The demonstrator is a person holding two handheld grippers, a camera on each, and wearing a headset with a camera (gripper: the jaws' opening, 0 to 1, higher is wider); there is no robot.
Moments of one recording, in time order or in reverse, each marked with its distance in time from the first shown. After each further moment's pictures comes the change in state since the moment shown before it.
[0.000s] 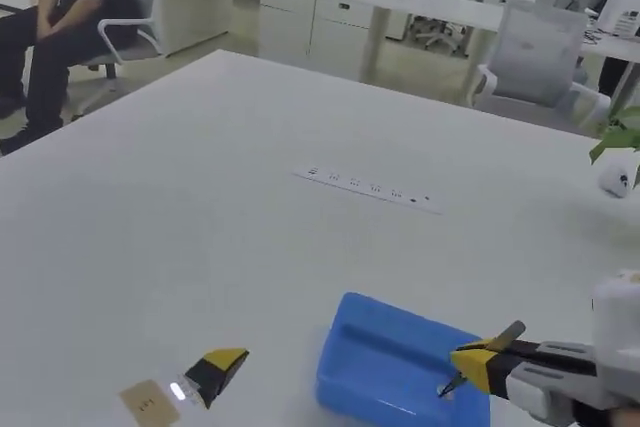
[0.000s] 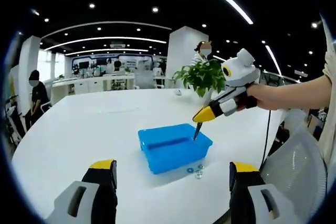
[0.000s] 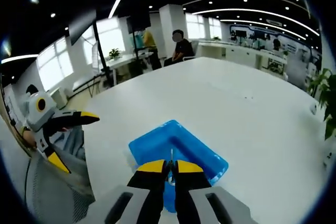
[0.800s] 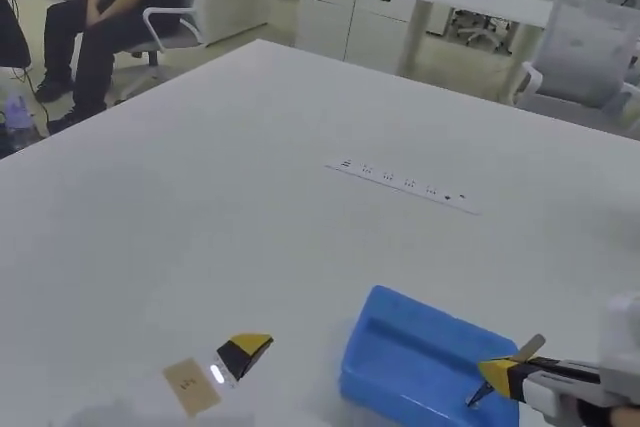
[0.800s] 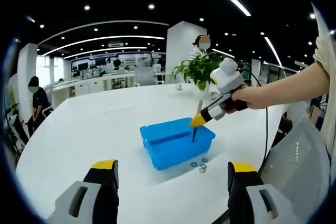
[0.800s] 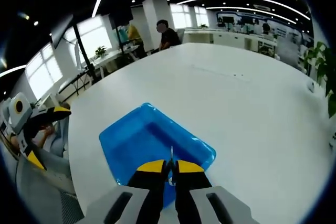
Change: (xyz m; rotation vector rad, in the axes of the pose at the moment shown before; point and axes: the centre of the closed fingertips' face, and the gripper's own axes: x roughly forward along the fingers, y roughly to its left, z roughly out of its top) left arm 0.002 0.001 -0.008 0.058 0.050 0.012; right arm 0.029 -0.030 -0.033 0.093 0.060 -0.037
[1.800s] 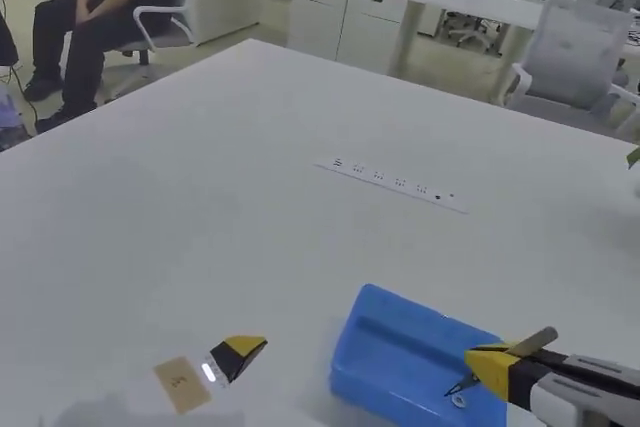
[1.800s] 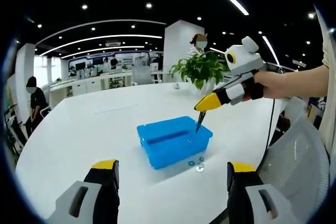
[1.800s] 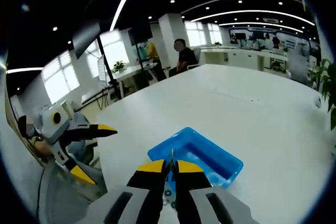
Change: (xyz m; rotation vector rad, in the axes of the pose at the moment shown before) left arm 0.000 -0.003 -0.001 0.007 0.008 -0.021; right arm -0.050 0.081 0.029 -0.062 -0.148 0.137
